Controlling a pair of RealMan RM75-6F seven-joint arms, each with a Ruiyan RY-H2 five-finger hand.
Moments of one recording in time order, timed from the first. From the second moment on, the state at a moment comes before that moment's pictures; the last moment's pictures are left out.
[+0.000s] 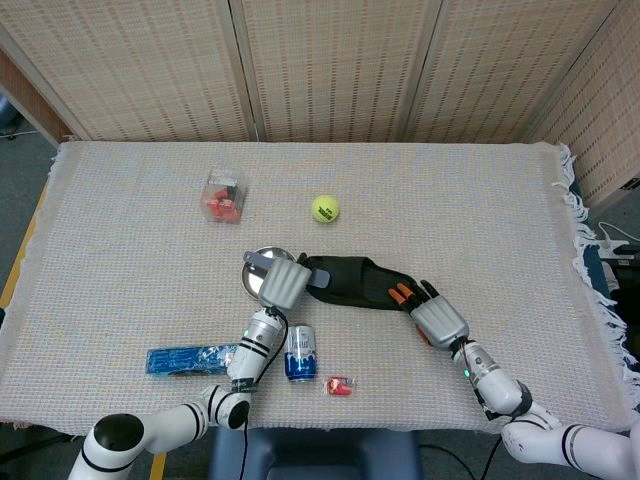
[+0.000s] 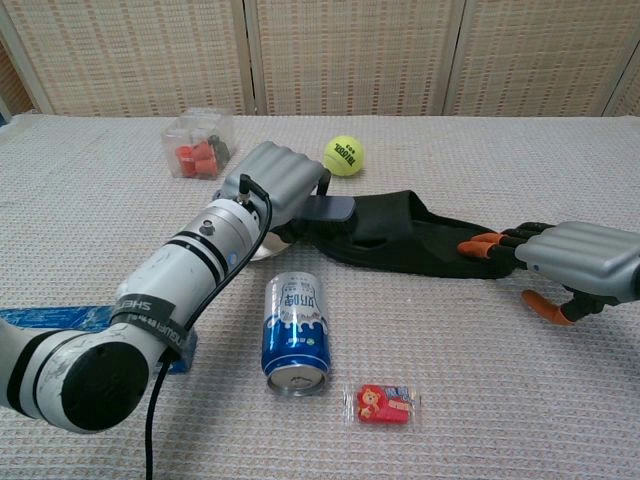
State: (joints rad) left arm -0.98 -2.15 -0.29 -0.80 1.17 1.08 0.70; right arm 0.58 -1.50 0.02 -1.31 -1.32 0.82 -0.39
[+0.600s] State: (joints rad) left arm -1.01 -2.22 -0.28 -0.79 1.23 1.12 0.80; right arm 0.58 -1.49 0.01 -1.32 -1.30 0.82 -0.39
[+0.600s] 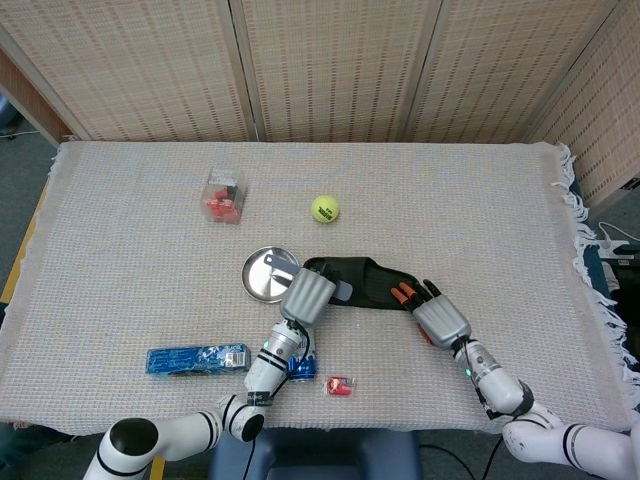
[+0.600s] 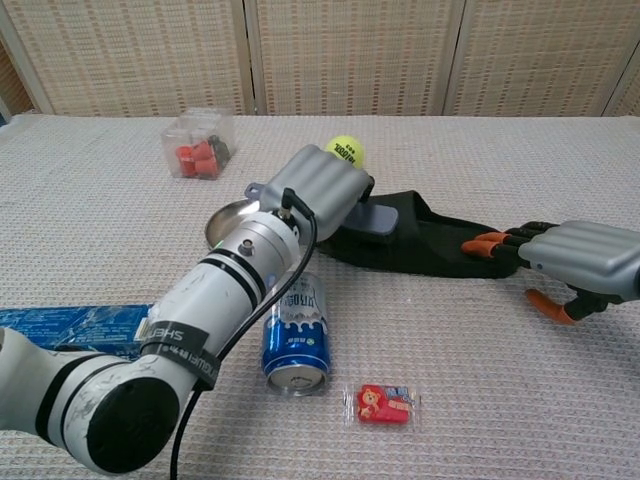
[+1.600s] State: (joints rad) left arm -0.89 -2.10 -0.24 -0.89 1.22 1.17 1.04; right arm 0.54 -1.34 0.02 -1.45 -1.37 0.99 -0.29
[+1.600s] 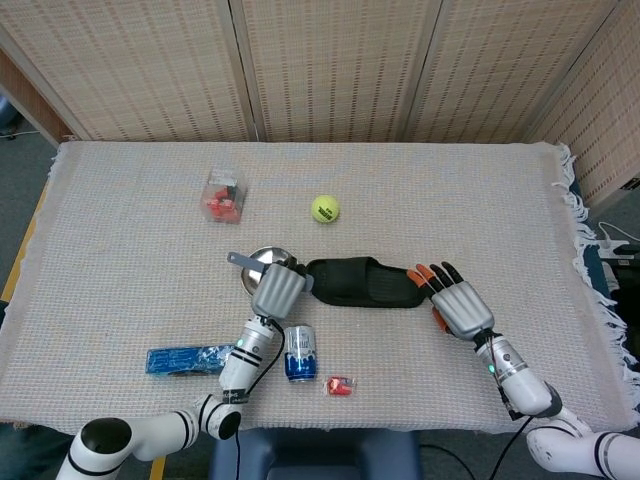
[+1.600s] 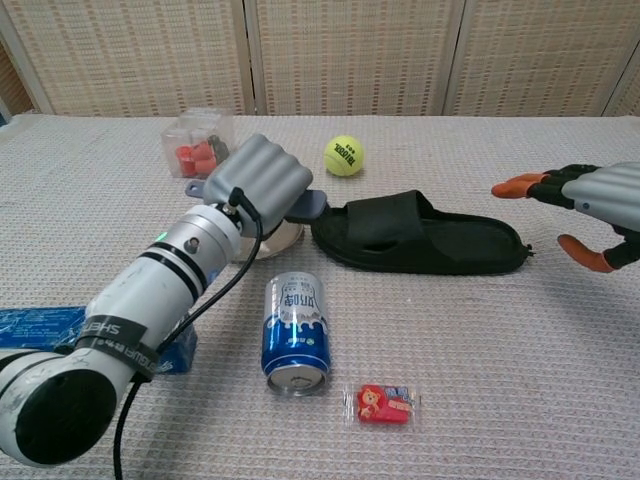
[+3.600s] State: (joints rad) left arm -0.56 -1.56 -0.11 -1.71 1.10 1.26 0.86; right arm 0.17 -1.05 -0.05 -1.73 -1.51 1.48 -0.26
